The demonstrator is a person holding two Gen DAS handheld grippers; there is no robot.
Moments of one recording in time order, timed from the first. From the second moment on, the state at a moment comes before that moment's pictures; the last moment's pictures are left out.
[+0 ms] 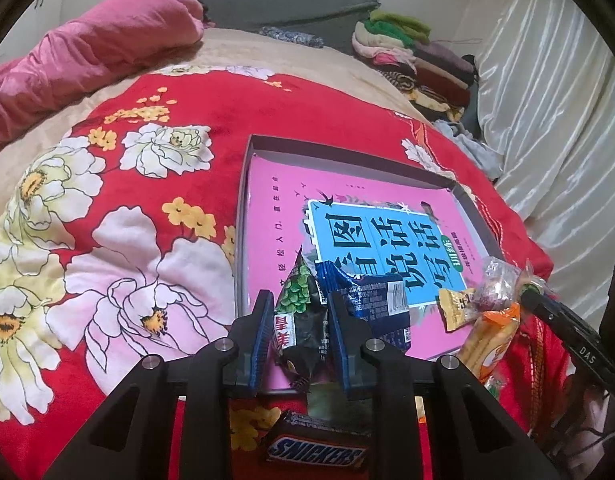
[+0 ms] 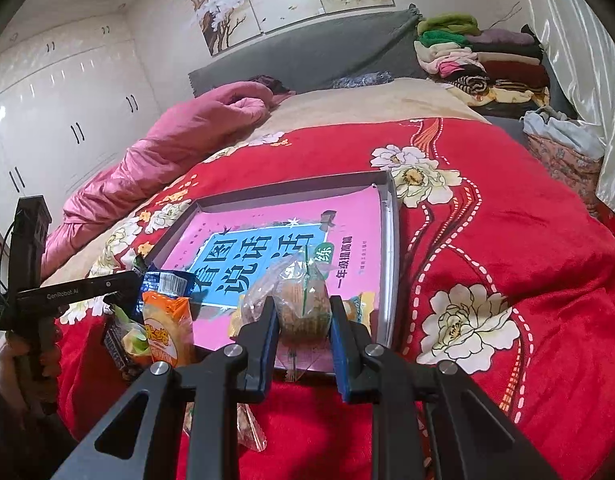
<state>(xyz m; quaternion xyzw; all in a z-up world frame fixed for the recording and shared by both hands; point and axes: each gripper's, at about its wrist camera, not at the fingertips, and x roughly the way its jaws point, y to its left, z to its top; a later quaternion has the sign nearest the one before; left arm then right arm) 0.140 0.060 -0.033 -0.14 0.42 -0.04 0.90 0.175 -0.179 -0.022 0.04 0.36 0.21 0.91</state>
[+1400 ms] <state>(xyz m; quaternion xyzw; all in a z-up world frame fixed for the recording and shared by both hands) 0.144 0.059 -0.039 -0.14 0.43 -0.05 0.89 0.186 -0.188 -0.035 0.06 0.39 0.19 0.90</state>
